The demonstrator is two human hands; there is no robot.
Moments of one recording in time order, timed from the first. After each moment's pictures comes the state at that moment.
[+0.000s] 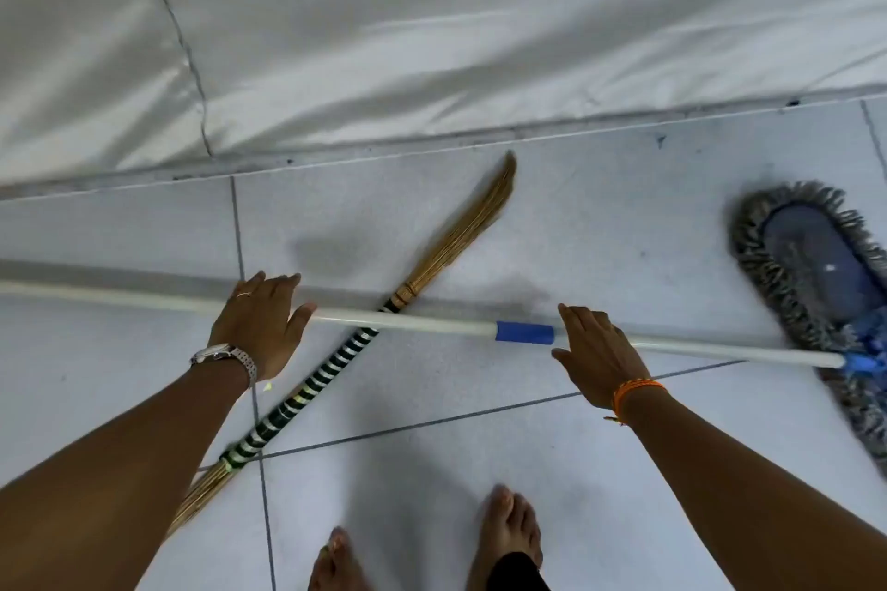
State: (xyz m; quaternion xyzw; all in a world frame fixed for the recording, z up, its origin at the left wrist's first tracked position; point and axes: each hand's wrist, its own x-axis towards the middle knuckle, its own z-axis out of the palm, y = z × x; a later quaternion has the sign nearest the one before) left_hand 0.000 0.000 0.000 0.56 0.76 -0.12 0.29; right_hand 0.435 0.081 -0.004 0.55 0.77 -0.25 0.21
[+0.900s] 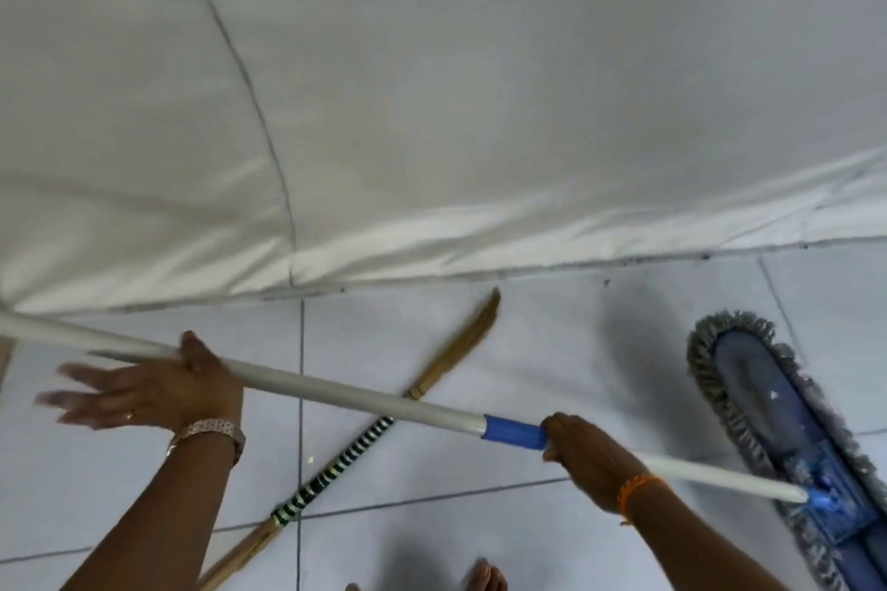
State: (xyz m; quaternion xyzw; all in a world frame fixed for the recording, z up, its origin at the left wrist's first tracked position) left_hand -0.017 0.033 0.291 0.02 0.92 0.38 0.05; right_hand 0.420 0.109 0.239 0.45 0.81 -0.33 0.18
